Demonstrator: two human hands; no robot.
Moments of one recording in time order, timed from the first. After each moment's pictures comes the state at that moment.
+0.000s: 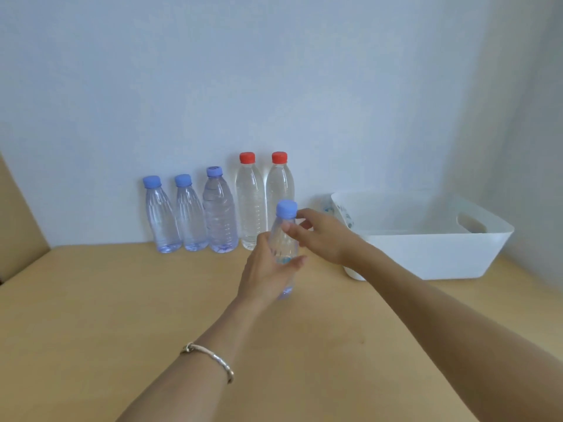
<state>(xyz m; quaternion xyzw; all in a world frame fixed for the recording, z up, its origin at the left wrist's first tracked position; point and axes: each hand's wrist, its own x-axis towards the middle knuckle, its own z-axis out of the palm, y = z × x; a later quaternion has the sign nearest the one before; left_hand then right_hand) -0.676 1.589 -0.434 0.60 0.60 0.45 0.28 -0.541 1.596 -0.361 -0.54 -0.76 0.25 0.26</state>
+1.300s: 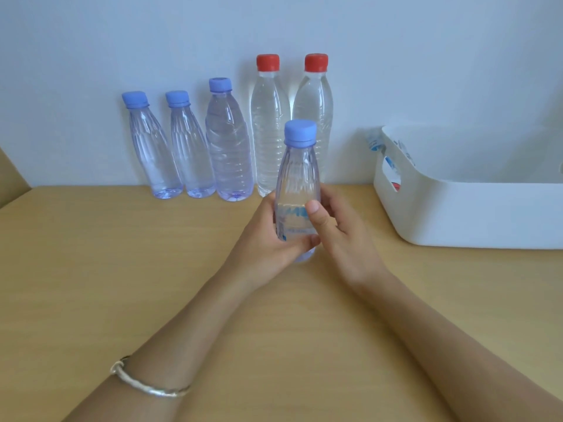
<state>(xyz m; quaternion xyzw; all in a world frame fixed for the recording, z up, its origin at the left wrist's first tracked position) -0.720 1.601 -0.474 0.64 0.48 0.46 0.38 -0.579 1.610 -0.471 -0.37 -0.68 0.38 0.51</state>
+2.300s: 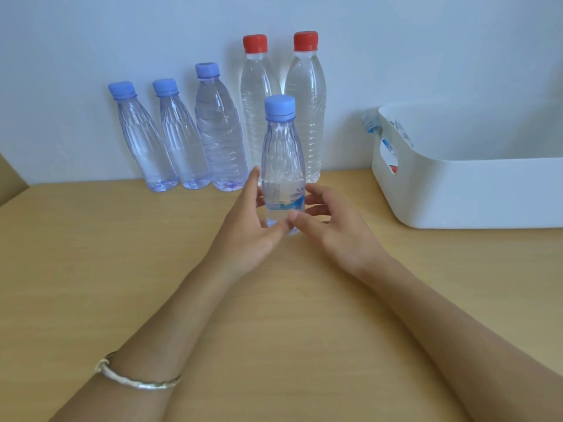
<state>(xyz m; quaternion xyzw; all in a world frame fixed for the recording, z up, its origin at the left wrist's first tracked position) -0.731 1.603 -0.477 0.66 0.54 0.44 0.29 -0.574 1.613 -0.475 -0.44 -0.69 0.37 0.44</state>
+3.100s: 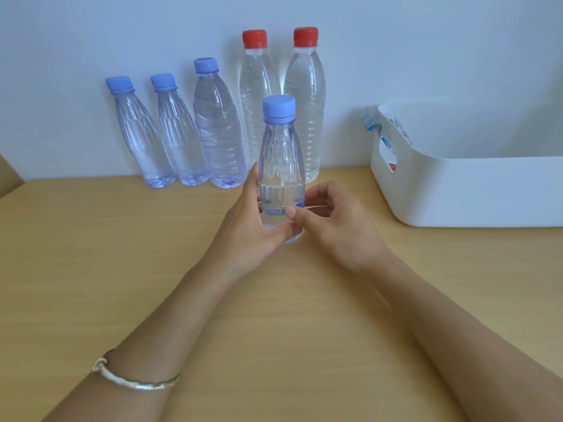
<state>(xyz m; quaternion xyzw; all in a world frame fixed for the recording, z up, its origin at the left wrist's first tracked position) -0.727 1.594 -0.469 0.68 0.54 0.43 0.26 -0.572 1.611 -0.472 -0.48 -0.65 0.39 0.44</state>
